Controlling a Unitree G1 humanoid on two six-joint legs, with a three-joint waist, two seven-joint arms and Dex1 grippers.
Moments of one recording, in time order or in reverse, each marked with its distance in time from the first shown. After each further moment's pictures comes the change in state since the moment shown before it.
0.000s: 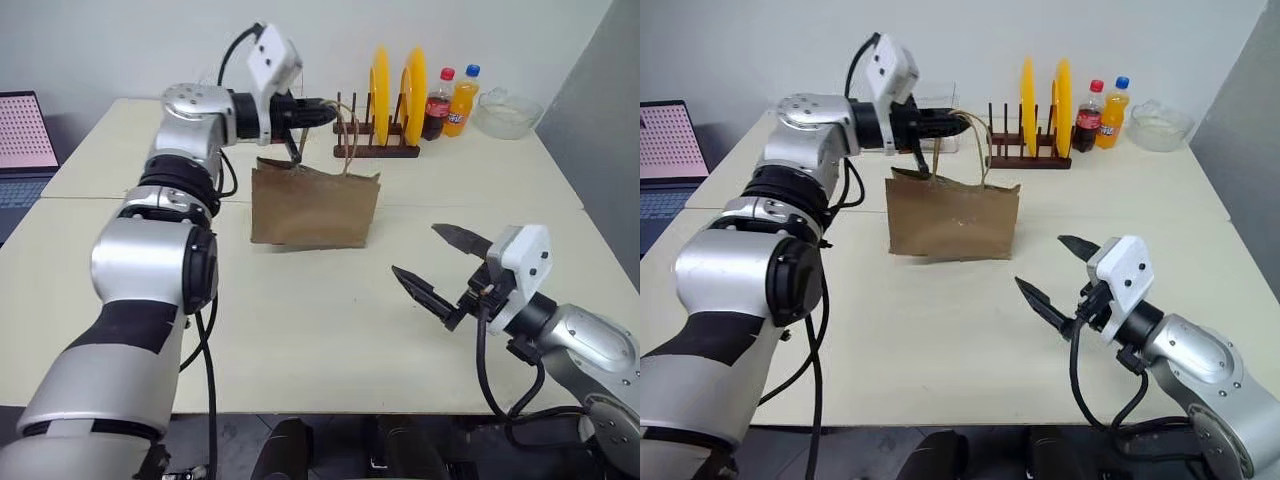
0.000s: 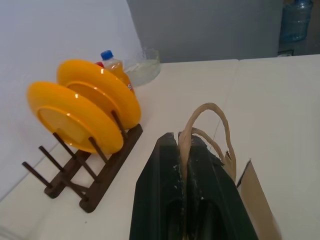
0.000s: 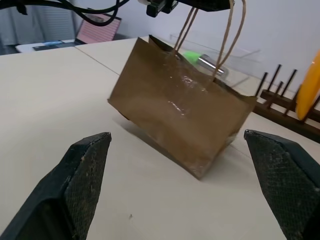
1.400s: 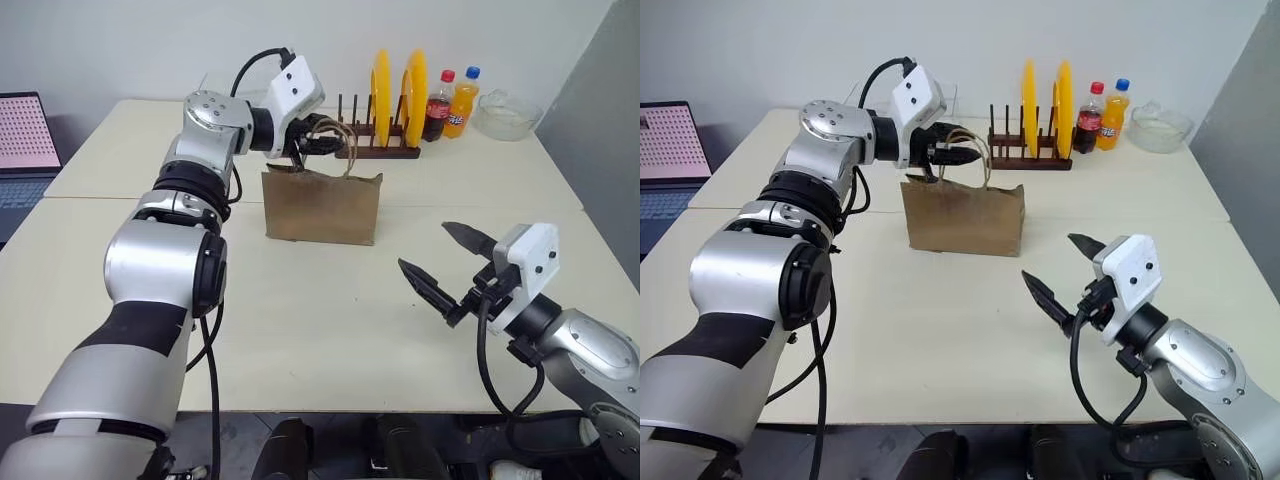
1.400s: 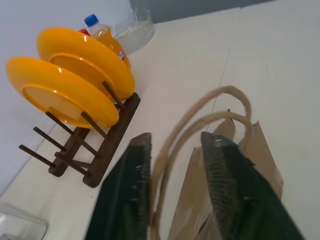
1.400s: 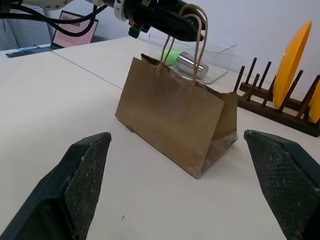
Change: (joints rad) left arm 0.017 -0.003 -0.058 0.010 0.176 -0.057 0.045; right arm -0.021 -0.011 -0.008 -0.018 0.072 0.020 -0.112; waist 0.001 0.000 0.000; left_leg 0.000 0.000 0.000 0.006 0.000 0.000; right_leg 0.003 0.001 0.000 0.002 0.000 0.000
